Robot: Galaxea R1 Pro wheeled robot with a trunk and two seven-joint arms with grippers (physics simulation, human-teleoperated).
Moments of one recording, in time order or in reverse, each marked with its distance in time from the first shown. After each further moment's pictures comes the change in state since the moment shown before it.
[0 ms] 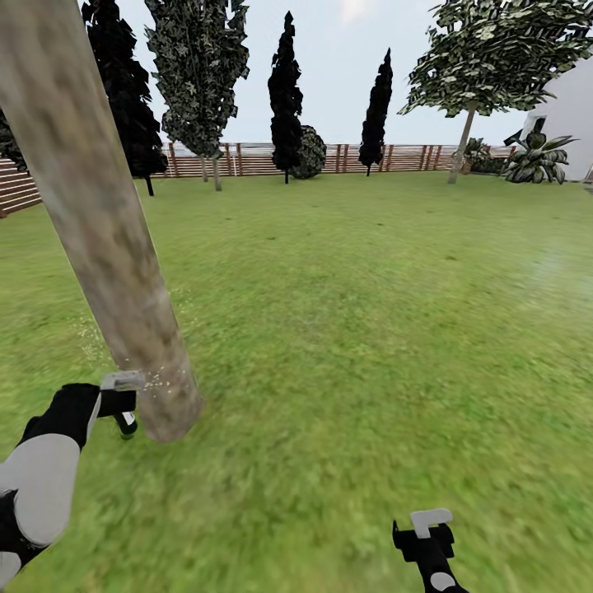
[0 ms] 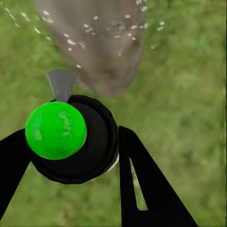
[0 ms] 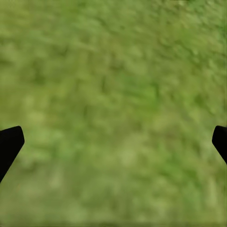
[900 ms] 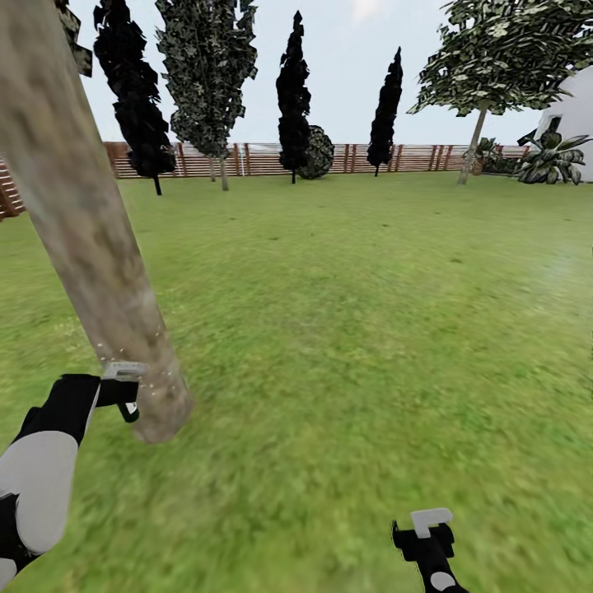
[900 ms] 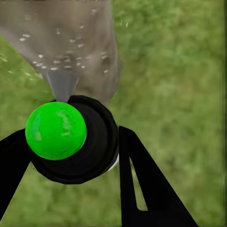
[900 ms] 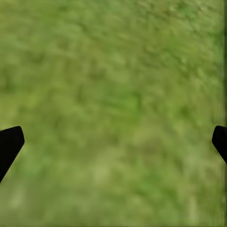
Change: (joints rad) left arm 0.006 0.006 -0.095 -0.084 -0.012 0.015 -0.097; right arm 0.000 0.000 0.000 -0.002 -0.002 0.000 -0.001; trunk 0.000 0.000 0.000
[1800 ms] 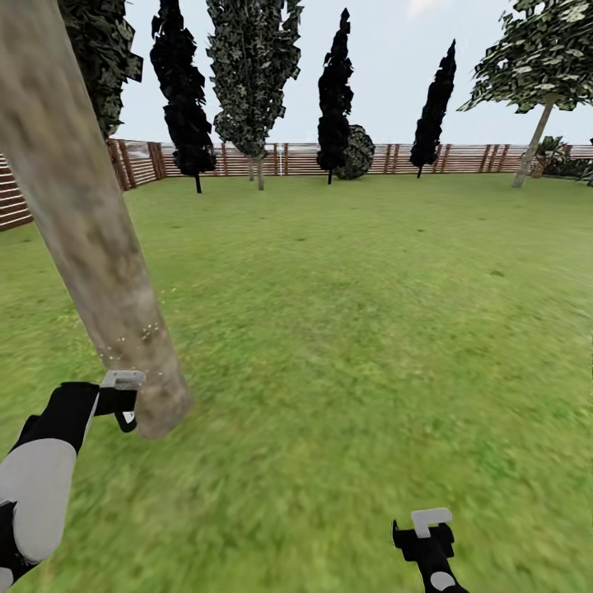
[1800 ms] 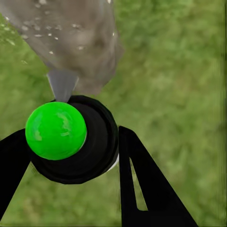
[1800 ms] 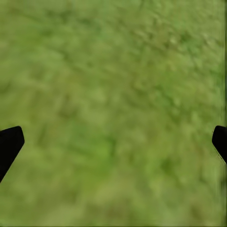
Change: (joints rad) left arm 0.027 0.003 0.010 0.009 -0.002 -0.002 0.008; right arm 0.000 0.000 0.000 -0.001 0.000 0.000 0.000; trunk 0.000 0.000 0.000
